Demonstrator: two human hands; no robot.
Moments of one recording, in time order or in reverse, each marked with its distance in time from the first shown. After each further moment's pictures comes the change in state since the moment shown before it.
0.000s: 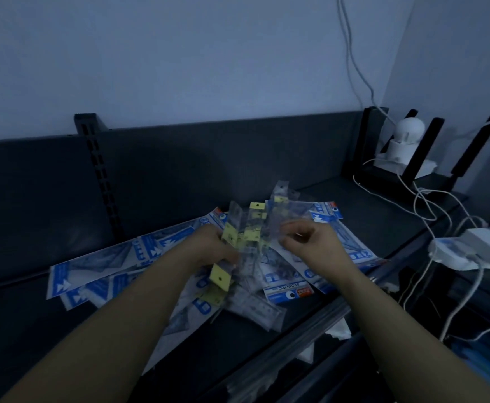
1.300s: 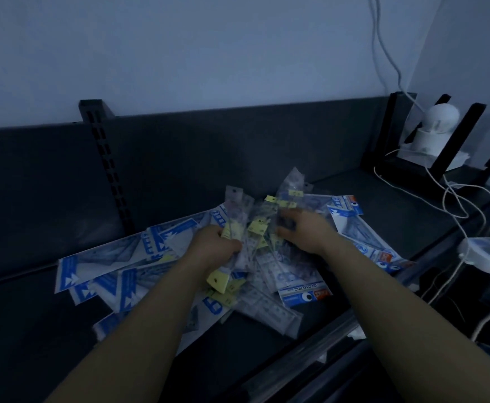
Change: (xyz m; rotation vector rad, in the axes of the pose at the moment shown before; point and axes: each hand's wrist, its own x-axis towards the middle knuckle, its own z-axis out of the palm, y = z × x) left_hand 0.008 -0.027 0.013 -0.237 0.222 -0.011; right_hand 0.072 0.026 0.029 -0.827 -0.277 -0.037
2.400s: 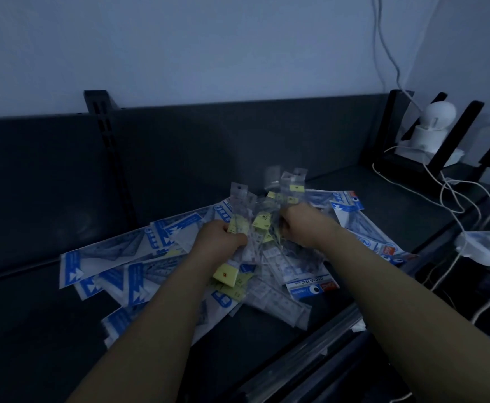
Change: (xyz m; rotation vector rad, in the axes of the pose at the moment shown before) left_hand 0.005 -0.009 -0.002 -0.050 0.001 0.072; right_hand -0.003 -0.028 -0.011 -0.163 -0.108 -0.016
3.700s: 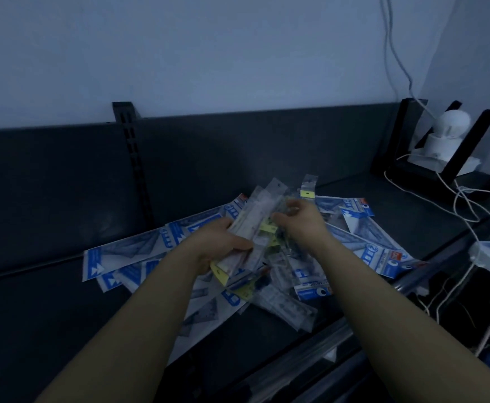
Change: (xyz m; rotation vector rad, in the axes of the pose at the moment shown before) left_hand -0.032 0.023 -0.037 -0.067 -0.185 -0.127; right_hand -0.015 -0.038 -0.004 1.052 0.240 0.282
